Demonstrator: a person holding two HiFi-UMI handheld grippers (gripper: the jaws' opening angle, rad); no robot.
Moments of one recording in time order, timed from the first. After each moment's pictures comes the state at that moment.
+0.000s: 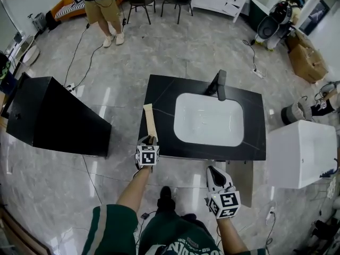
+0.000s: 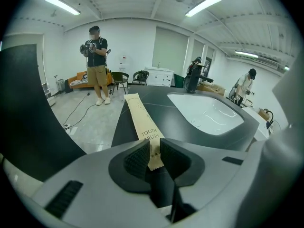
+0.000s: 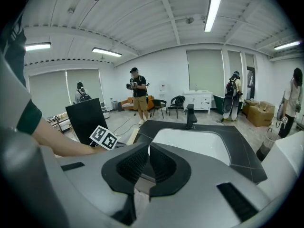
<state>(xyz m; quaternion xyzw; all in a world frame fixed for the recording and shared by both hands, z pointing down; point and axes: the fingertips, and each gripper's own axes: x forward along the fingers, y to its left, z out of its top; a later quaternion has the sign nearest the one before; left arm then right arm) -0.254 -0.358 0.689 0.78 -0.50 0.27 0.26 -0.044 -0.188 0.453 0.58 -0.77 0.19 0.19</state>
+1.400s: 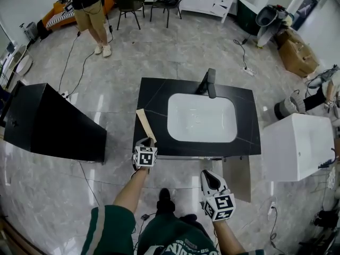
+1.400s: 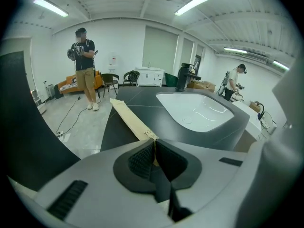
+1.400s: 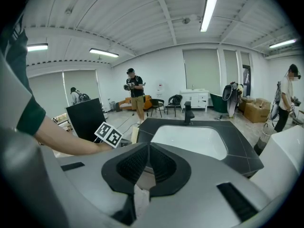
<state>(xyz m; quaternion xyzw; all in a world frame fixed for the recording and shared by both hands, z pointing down) -0.226 -0.345 0.677 0.81 -0.45 0.28 0.24 -0.050 -0.151 0.461 0.59 -0.76 0.21 0.18</state>
